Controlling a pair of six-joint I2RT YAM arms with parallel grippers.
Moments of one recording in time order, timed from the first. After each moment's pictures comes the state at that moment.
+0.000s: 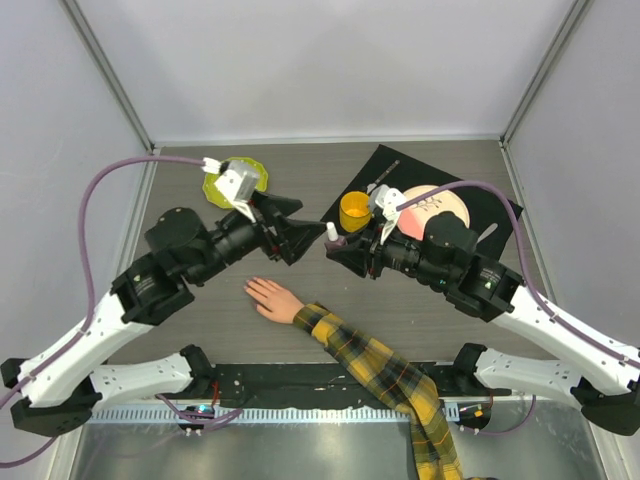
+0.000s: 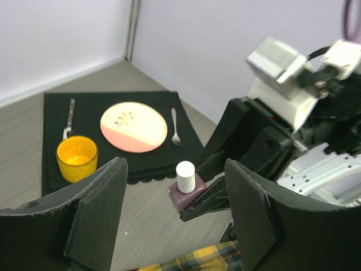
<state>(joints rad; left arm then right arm) -0.98 0.92 1.27 -0.28 -0.03 -0.29 0.93 0.93 1.04 -0.19 -0.20 0.10</state>
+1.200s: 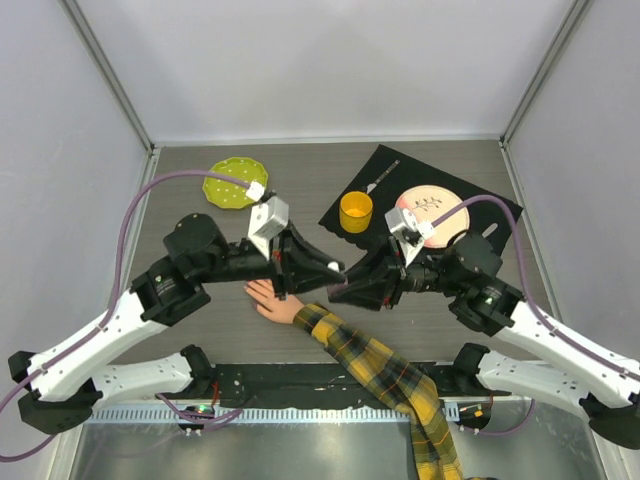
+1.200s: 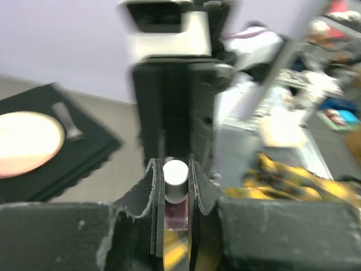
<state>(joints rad) -0.97 0.97 1.18 -0.16 0.48 -0.27 0.92 0.82 0.90 0.06 -0.59 0.30</state>
